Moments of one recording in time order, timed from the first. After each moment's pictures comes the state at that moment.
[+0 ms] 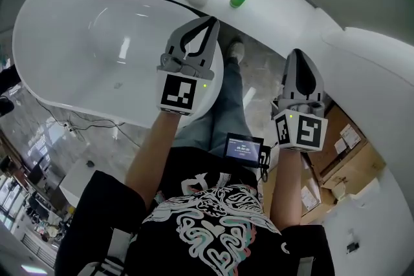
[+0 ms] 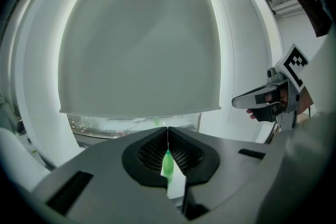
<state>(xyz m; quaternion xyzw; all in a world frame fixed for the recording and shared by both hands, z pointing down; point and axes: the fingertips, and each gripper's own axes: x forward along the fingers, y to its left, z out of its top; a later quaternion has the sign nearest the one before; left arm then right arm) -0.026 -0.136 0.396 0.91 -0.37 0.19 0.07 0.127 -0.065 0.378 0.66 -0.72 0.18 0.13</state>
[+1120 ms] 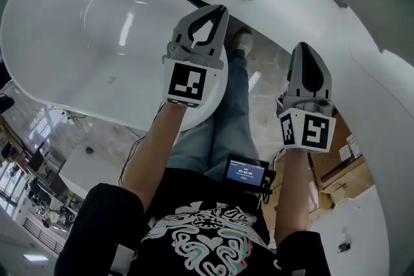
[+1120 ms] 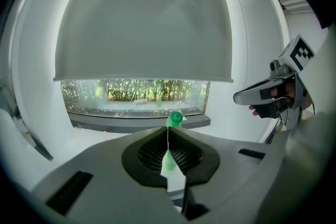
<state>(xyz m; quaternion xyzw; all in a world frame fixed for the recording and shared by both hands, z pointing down) -0.020 -0.170 0.528 0.89 -0.38 0.22 0.11 0.118 -0.103 0.497 0.62 -0.74 0.20 0.16</state>
